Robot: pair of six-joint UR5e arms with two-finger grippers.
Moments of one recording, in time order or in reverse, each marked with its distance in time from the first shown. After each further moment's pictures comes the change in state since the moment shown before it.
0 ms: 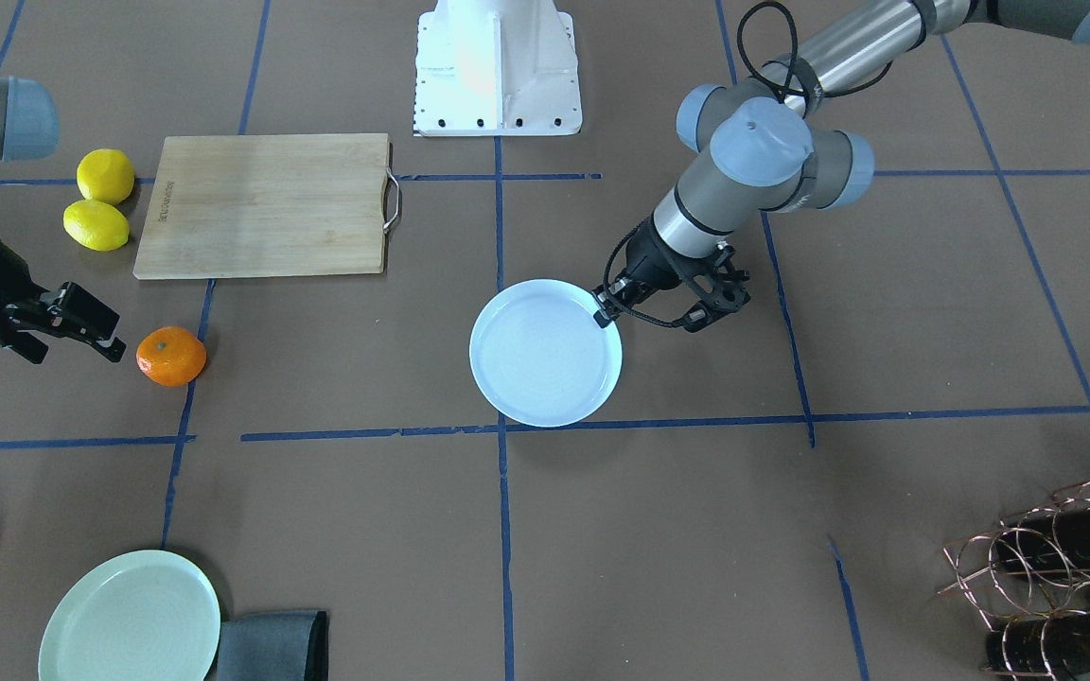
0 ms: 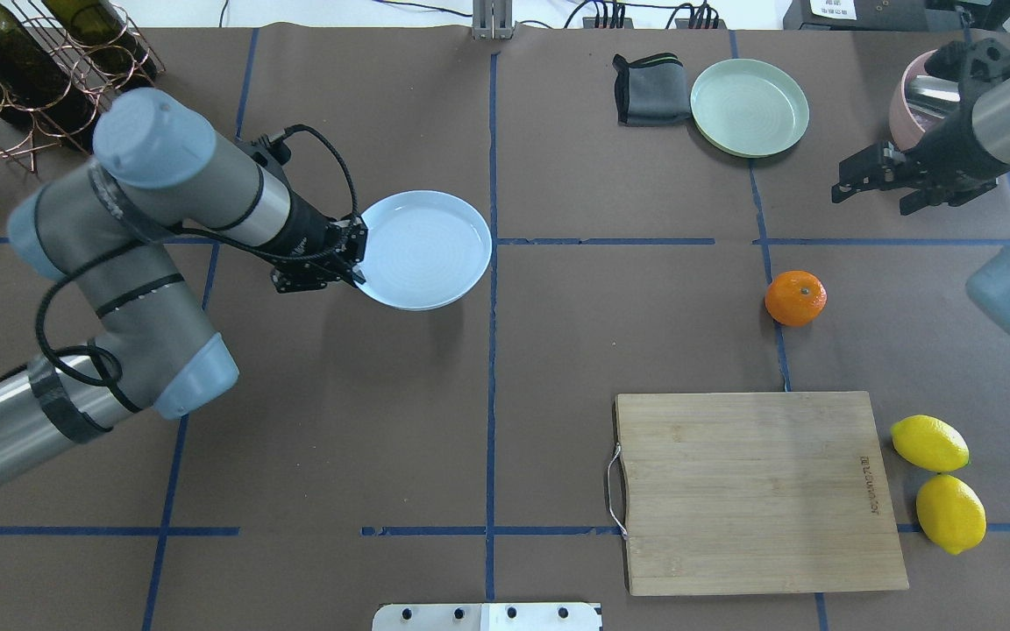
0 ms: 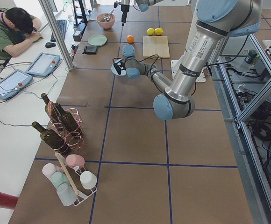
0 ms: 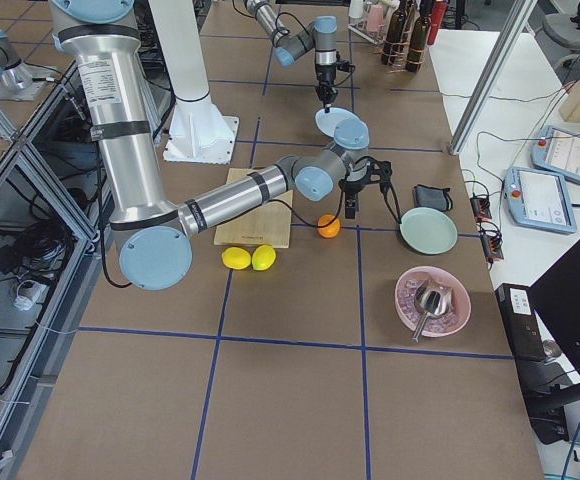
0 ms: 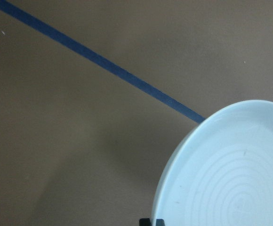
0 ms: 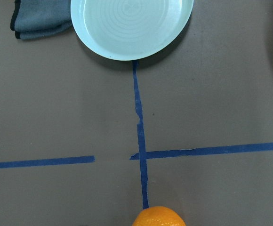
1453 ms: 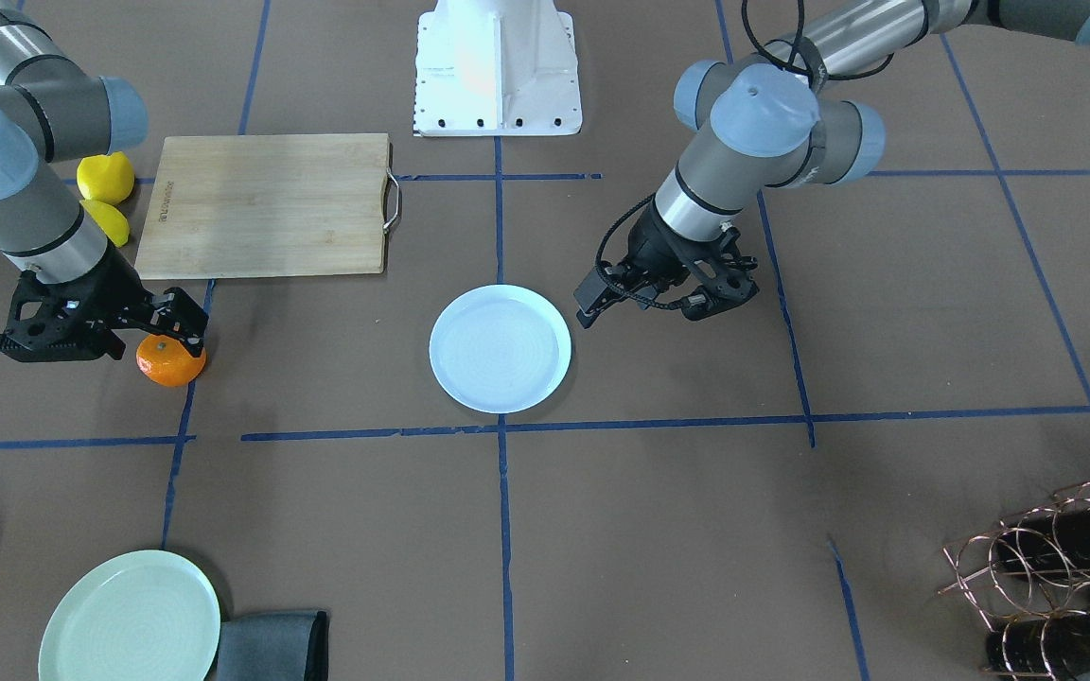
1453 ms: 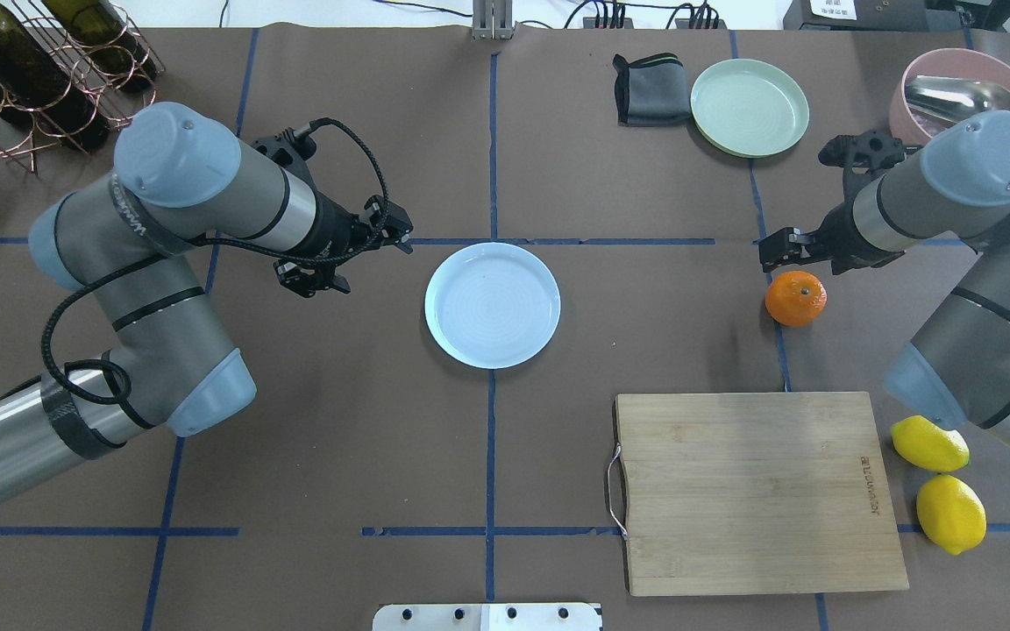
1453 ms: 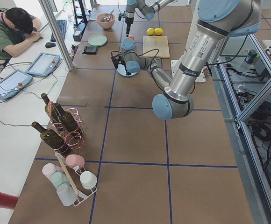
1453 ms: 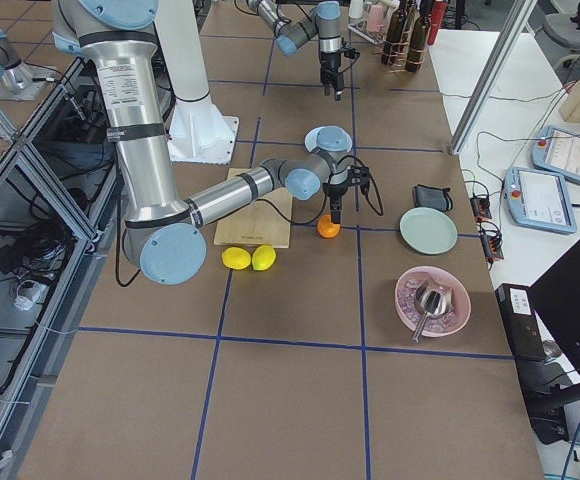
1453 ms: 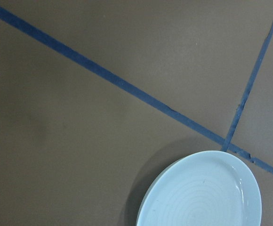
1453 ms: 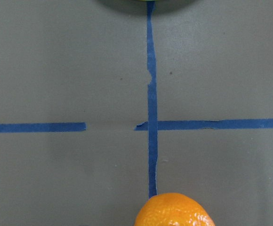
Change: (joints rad) left arm -0.082 0.018 -0.127 0.171 -0.027 0.202; right arm -0.194 -0.003 -0.030 -0.002 -0.210 0.019
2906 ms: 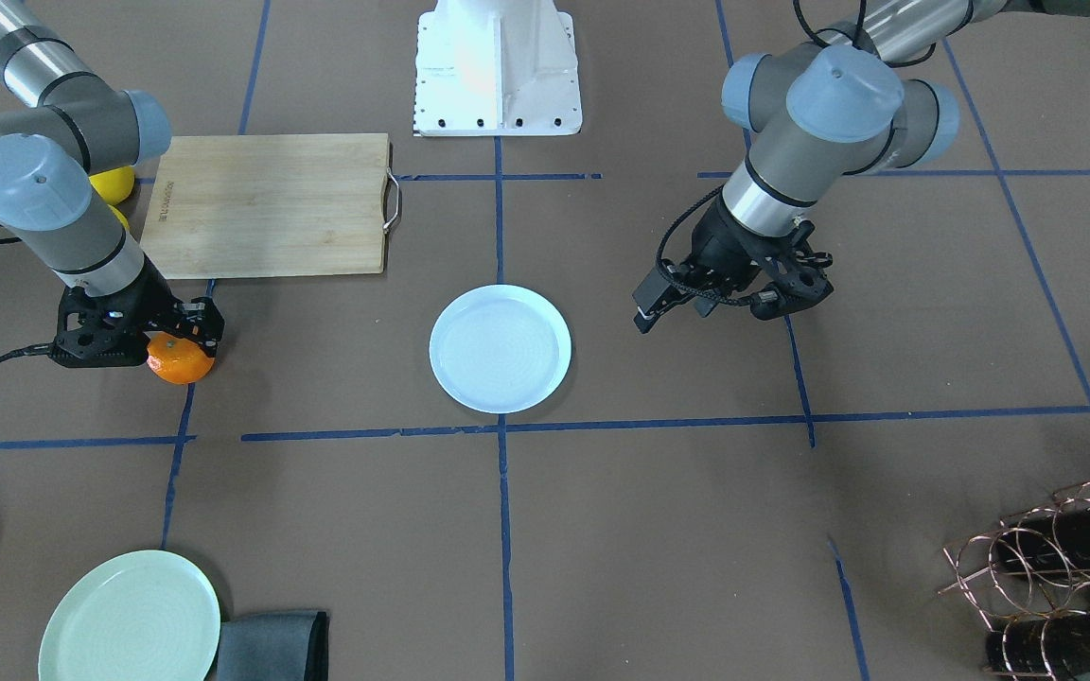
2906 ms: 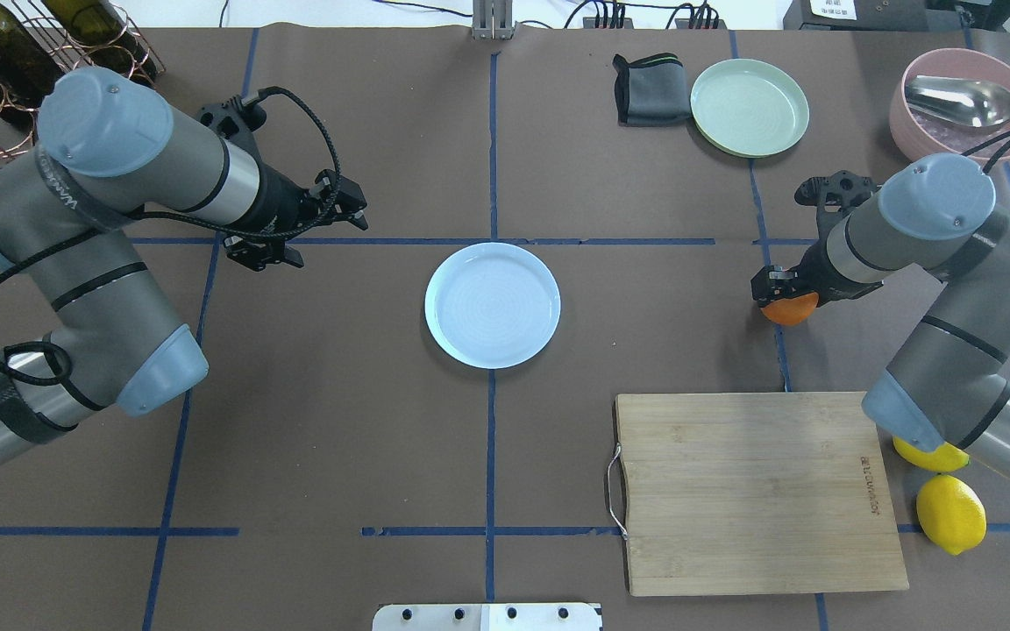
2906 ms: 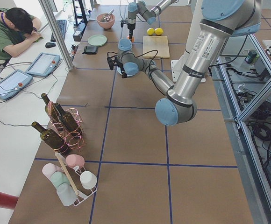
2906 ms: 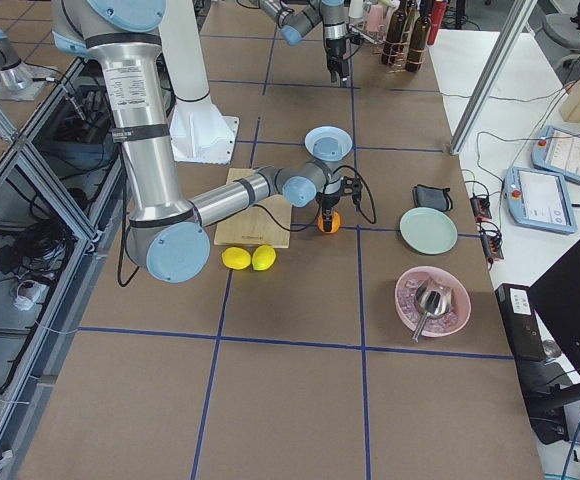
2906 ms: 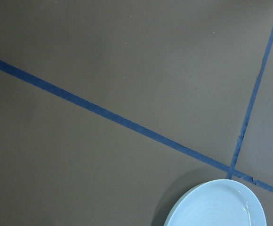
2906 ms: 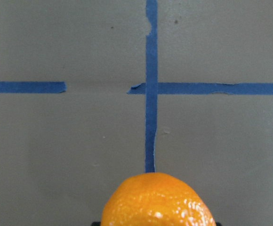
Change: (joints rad) left arm -0.075 0.082 -0.064 0.019 -0.011 0.136; right arm -0.055 0.003 -0.030 -0.004 -0.002 -0.003
